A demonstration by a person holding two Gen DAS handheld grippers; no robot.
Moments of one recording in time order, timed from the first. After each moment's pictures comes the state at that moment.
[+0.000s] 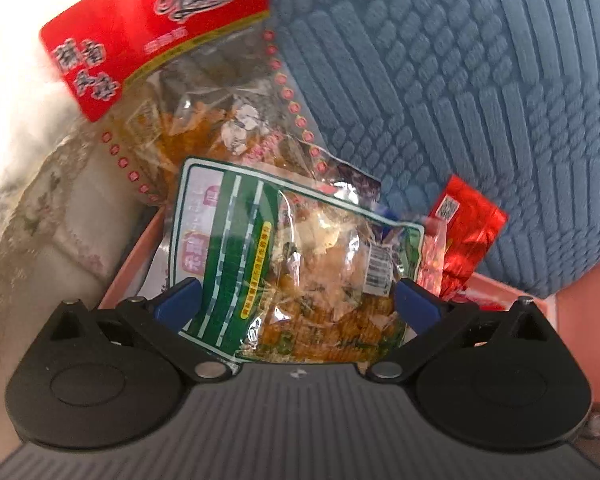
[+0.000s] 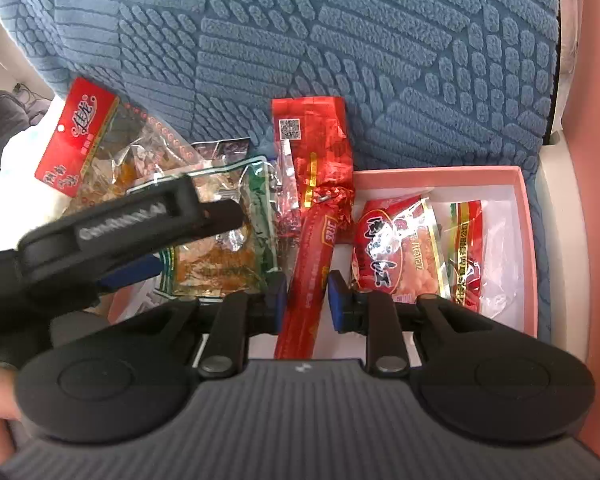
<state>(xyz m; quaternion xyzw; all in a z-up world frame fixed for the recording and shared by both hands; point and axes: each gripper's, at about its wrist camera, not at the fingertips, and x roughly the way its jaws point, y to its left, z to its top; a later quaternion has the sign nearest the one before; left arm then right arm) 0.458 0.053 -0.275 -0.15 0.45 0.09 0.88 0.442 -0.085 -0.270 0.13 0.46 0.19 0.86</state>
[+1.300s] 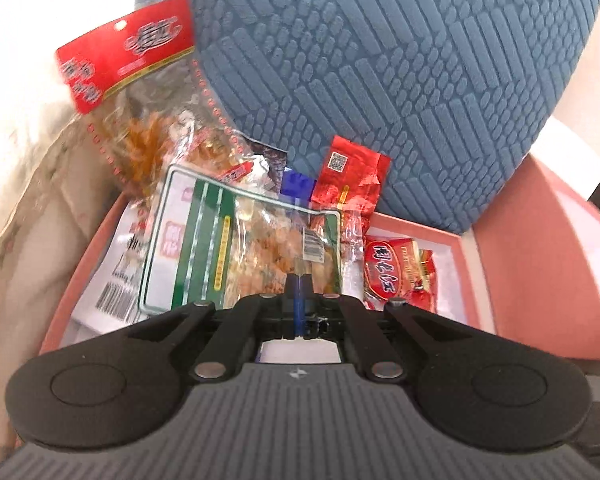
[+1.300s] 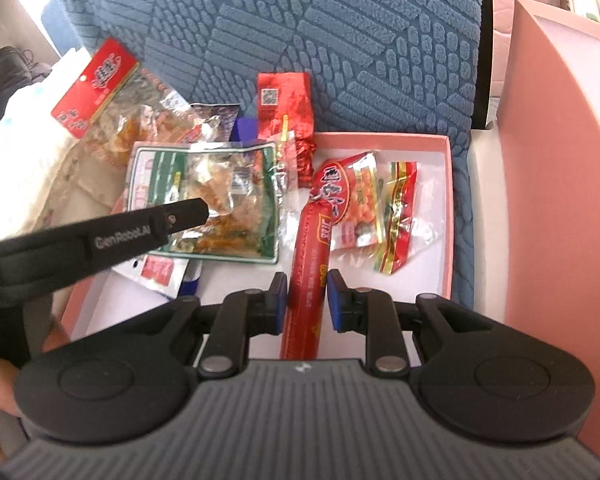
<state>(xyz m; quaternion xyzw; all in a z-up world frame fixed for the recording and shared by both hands) 0.371 0.026 -0.249 -0.14 0.40 -0.02 0.90 0.369 -0.111 -0.258 0.07 0.45 0.17 0.88</state>
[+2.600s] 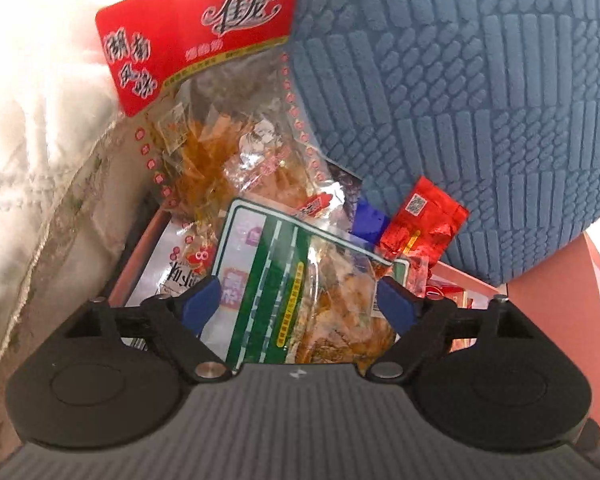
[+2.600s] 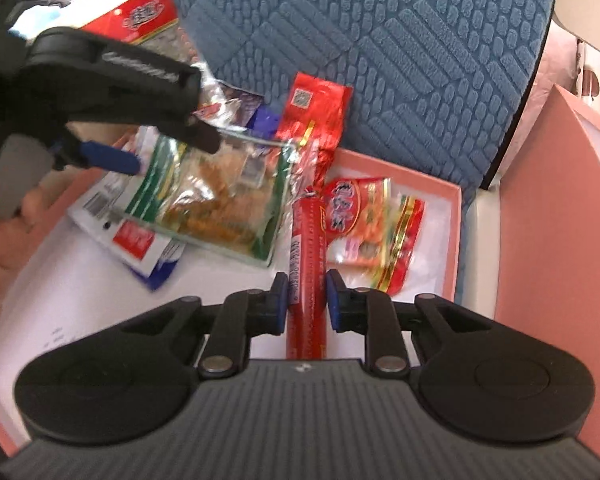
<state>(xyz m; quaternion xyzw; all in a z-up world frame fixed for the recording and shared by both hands) 0.430 0.099 -0.266 -0.22 0.45 0.01 0.87 0.371 -0.070 -0.269 -0.09 0.39 0.15 0.90</state>
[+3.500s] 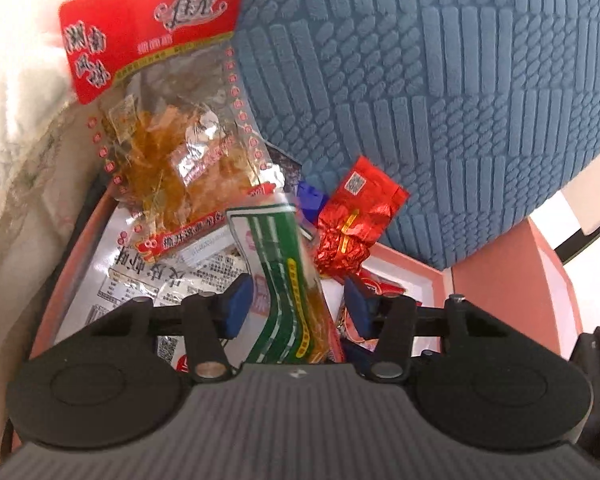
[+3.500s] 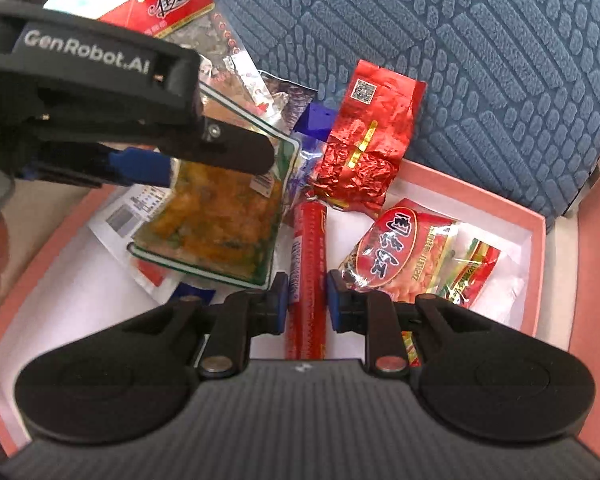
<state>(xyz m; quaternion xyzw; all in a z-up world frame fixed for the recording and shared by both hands) 0.400 0.098 -0.258 -0.25 0.44 -0.07 0.86 0.412 -0.049 -0.279 -0.07 0.41 0.23 0.88</state>
